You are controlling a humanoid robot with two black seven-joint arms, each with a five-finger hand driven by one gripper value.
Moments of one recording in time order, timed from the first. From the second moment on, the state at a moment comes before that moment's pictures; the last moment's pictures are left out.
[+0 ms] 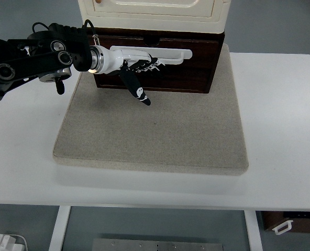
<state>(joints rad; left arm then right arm) -1.44 0.48 0.06 -1.17 0.57 -0.21 0.15 0.00 0.00 -0.01 0.13 -0.04 0.18 -0.03</state>
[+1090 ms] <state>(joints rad) -1.38 0.49 -0.48 -1.27 0.54 -0.61 0.09 0.00 0.00 -0.01 0.13 -0.04 0.18 -0.03</state>
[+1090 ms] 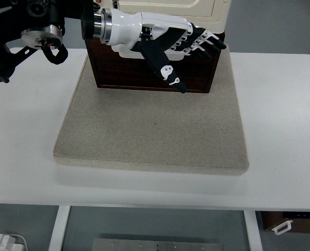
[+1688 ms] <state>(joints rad) -1.33 0.47 -1.01 -1.19 0.31 -0.61 0.01 0.00 0.00 -0.01 0.13 -0.04 0.18 -0.03</state>
